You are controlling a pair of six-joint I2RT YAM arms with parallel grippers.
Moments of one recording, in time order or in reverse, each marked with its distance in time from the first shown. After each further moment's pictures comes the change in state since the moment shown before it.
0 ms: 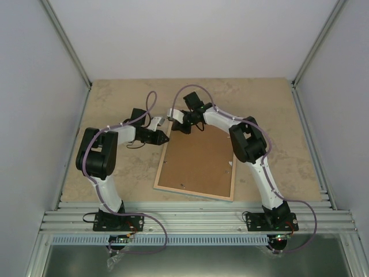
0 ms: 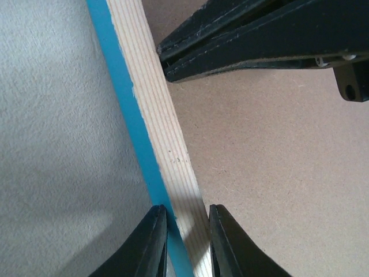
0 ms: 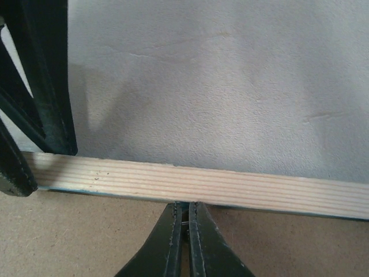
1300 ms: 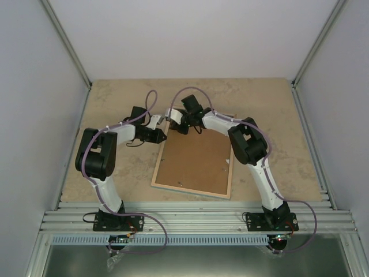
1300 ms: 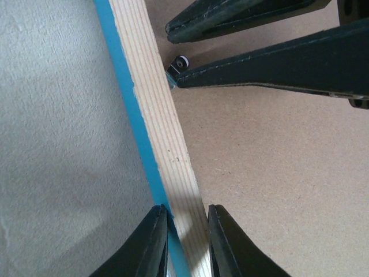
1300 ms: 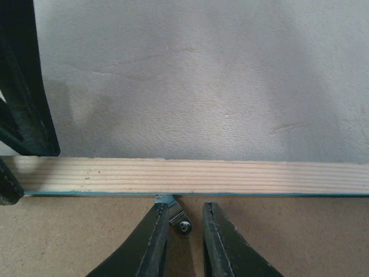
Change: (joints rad) left arm -0.001 -0.017 0.019 -0.023 -0.101 0.012; right arm 0.033 -0.057 -0.125 0.206 0.137 0.115
